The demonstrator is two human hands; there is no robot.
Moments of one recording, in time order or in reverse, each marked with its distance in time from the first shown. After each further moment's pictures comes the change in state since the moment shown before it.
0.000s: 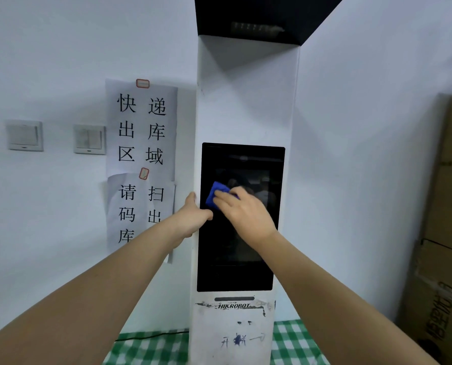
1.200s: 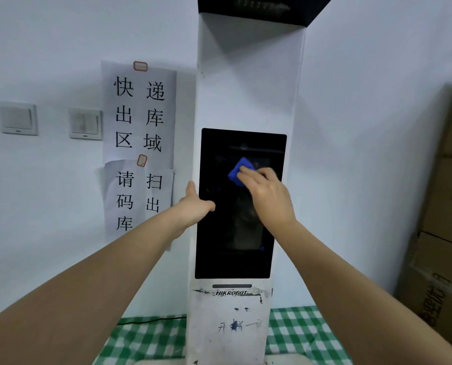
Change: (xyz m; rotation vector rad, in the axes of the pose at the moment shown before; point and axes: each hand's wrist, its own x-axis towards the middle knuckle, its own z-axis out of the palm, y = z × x) left_hand 0.000 -0.006 0.005 0.132 0.009 -0.057; right_hand -0.014 0.028 -0.006 0.020 0.131 0.196
